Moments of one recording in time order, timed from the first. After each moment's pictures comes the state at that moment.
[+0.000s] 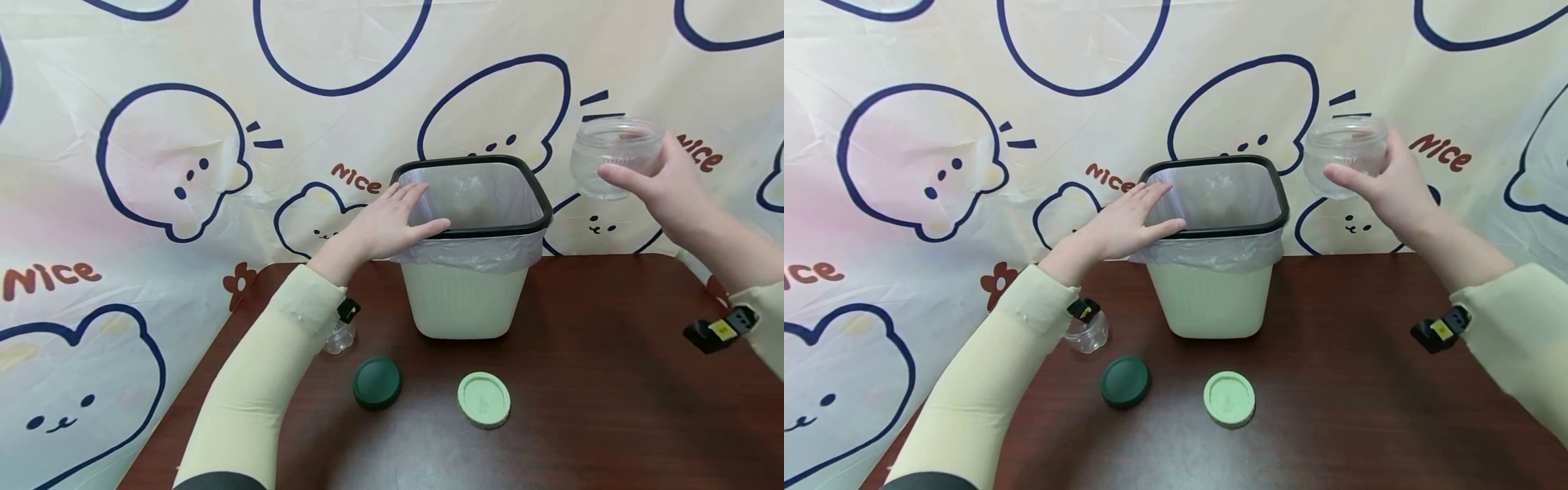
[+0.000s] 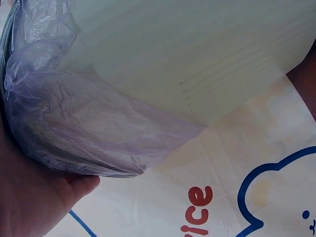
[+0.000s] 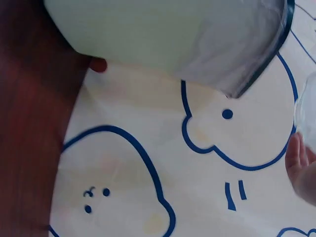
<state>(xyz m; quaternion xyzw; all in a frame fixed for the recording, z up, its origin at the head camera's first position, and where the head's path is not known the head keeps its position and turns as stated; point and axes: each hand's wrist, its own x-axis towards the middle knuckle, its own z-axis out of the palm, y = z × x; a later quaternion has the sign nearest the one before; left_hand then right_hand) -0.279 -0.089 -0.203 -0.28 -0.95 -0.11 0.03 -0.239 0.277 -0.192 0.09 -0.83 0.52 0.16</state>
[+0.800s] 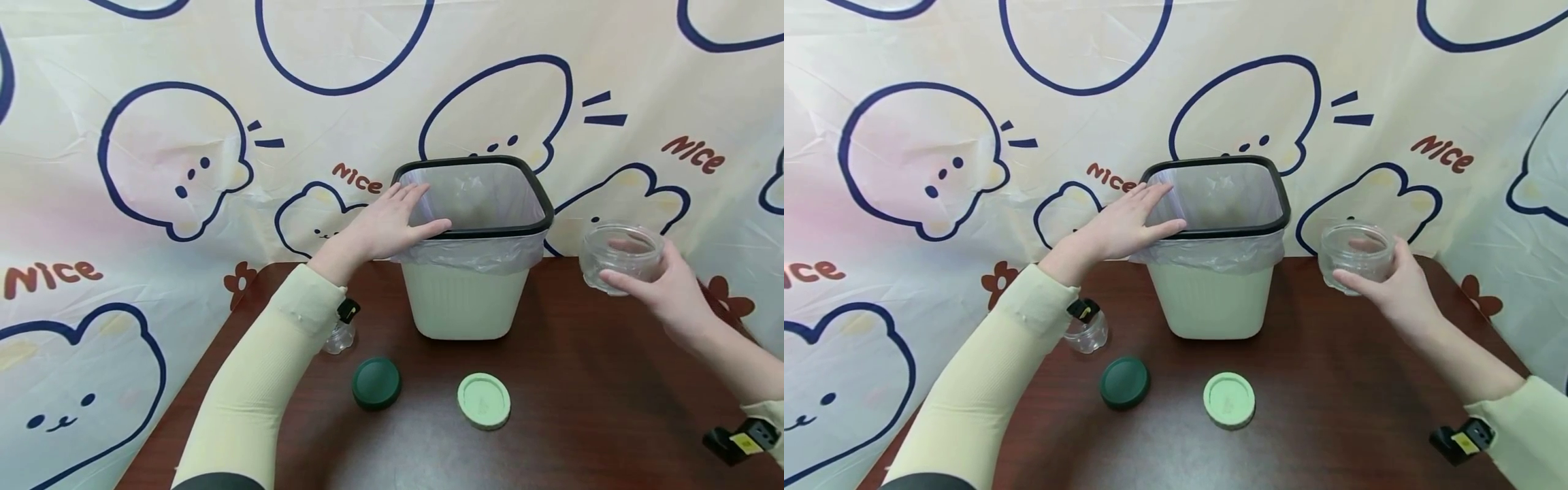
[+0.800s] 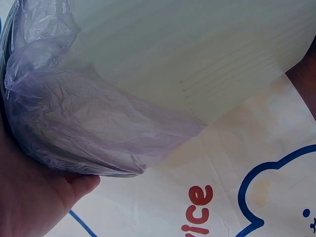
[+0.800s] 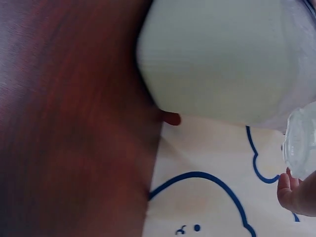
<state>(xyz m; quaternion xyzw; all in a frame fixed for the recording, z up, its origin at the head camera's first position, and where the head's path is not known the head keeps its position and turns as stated) -0.278 -0.089 -0.204 -0.28 -0.95 -0.11 0.03 -0.184 0.295 -0.300 0.09 -0.85 0.50 0.14</state>
